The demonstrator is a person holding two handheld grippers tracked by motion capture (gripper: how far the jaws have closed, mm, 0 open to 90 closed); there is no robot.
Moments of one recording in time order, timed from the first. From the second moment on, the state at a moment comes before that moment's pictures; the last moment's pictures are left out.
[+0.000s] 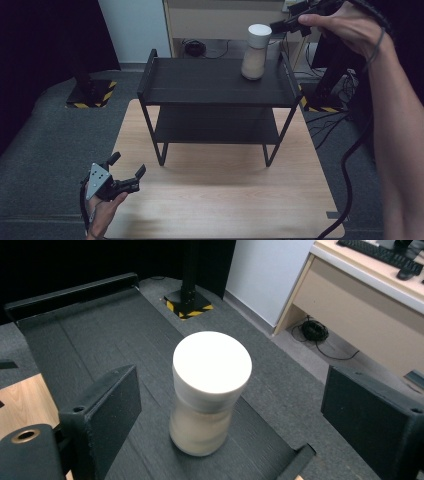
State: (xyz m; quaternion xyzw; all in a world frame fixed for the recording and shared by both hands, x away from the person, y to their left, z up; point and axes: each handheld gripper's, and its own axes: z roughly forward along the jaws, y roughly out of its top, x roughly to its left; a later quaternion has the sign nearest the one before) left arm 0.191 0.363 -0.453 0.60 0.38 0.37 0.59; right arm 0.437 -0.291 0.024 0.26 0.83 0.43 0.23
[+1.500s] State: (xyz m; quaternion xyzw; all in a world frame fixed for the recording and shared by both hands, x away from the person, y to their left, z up) left arm 0.192 0.358 -0.451 0.61 0.38 0.37 0.59; right arm 0.327 -0.363 0.028 0.16 0.85 0.44 0.22
